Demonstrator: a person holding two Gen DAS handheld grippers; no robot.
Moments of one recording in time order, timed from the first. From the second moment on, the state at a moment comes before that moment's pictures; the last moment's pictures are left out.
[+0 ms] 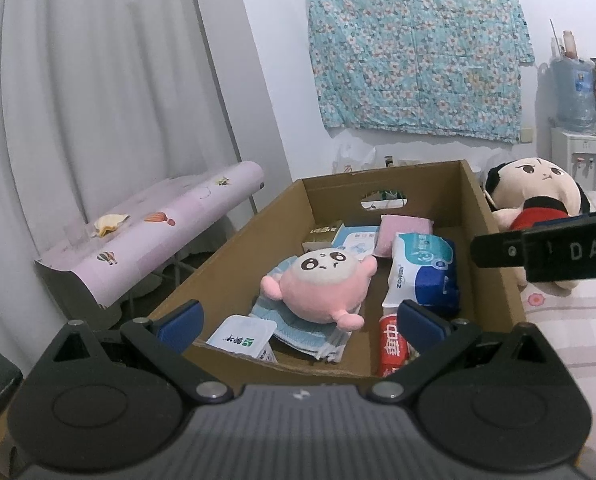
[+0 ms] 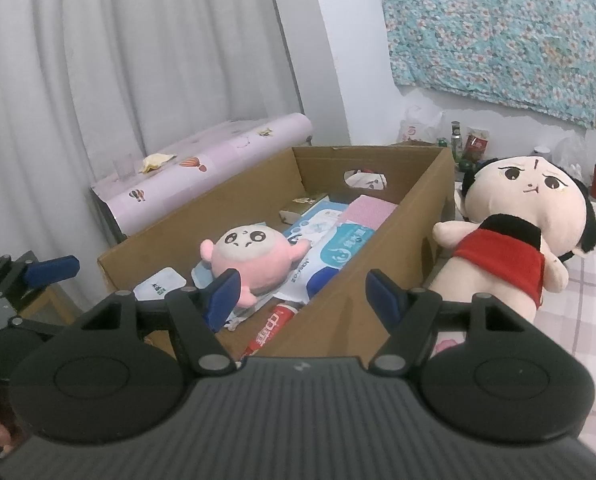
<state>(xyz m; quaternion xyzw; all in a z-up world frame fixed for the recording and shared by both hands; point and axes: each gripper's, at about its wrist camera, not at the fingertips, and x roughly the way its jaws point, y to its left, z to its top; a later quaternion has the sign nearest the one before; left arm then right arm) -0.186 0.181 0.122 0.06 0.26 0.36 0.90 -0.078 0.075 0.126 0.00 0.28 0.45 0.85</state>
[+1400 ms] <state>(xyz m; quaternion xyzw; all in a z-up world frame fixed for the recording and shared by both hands) -0.189 0.172 0.123 0.04 0.28 0.35 0.89 -0.080 0.073 0.127 0.00 0.28 0.45 0.85</state>
